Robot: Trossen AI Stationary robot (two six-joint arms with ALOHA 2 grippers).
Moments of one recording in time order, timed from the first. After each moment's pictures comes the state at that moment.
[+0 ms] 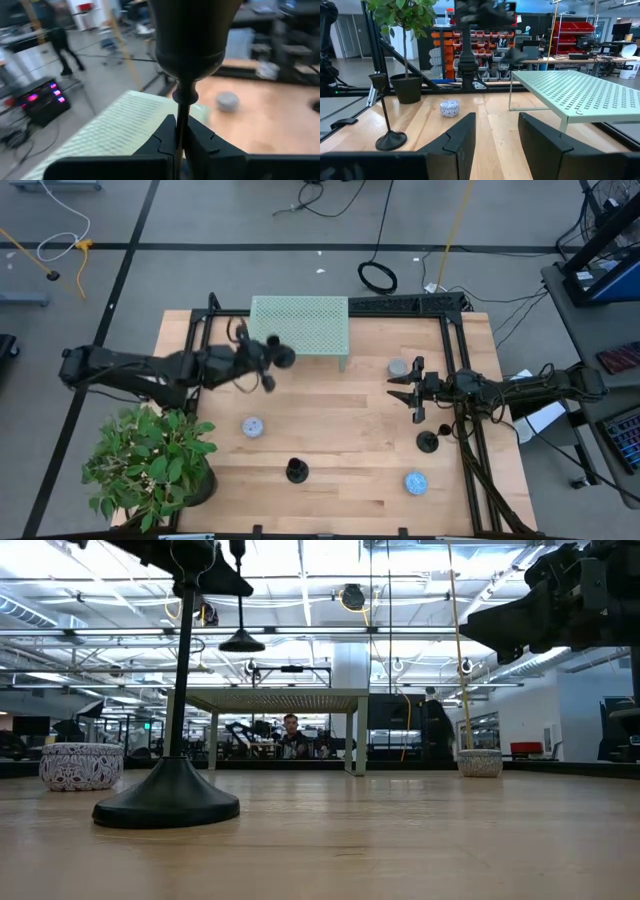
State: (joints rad) left arm 0.04 1.01 0.73 0.08 -0.52 0.04; right arm -0.01 0.61 0.02 0.66 0.06 0.02
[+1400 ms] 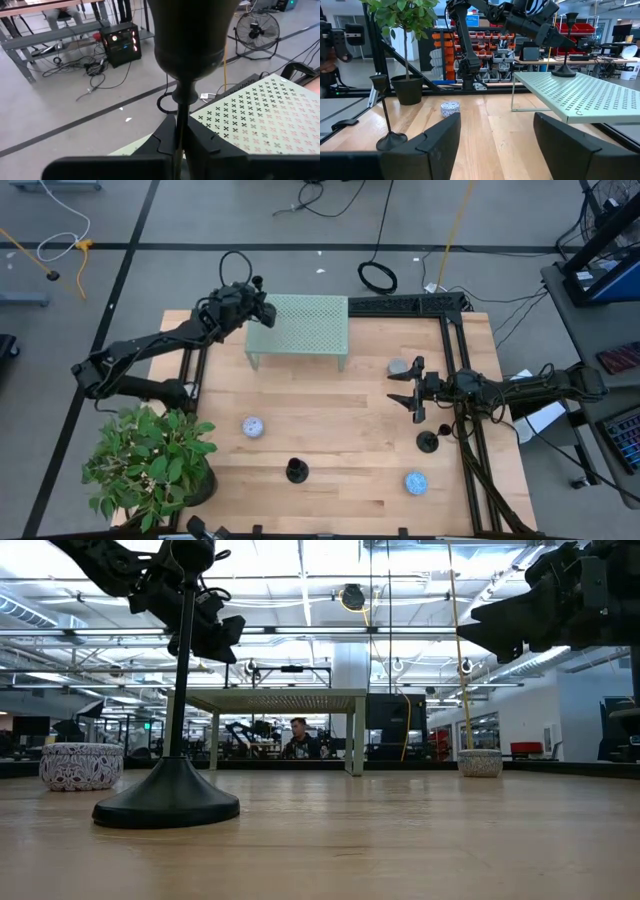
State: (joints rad) left arm 0.69 1.22 0.76 0.15 -0.31 -0.06; right arm -0.01 0.61 0.02 0.67 0.05 0.01
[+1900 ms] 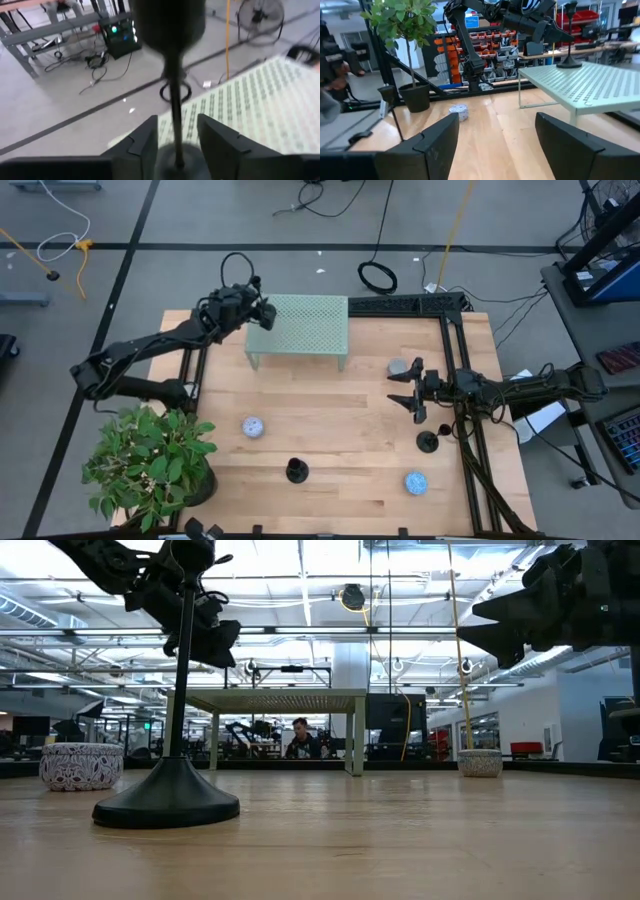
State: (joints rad) left arm 0.69 1.20 0.76 0.06 -0.31 -0.04; right arm 0.00 0.61 0.02 0.67 0.05 0.14
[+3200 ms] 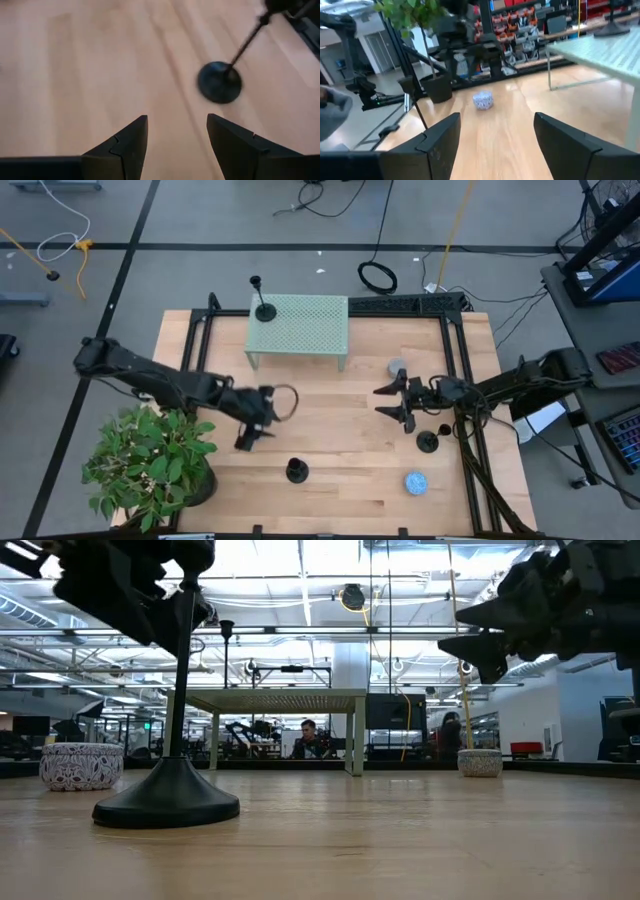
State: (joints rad) left arm -0.24 1.22 0.76 -0.36 0.08 0.07; right arm 0.09 1.10 0.06 1.05 0.05 0.26
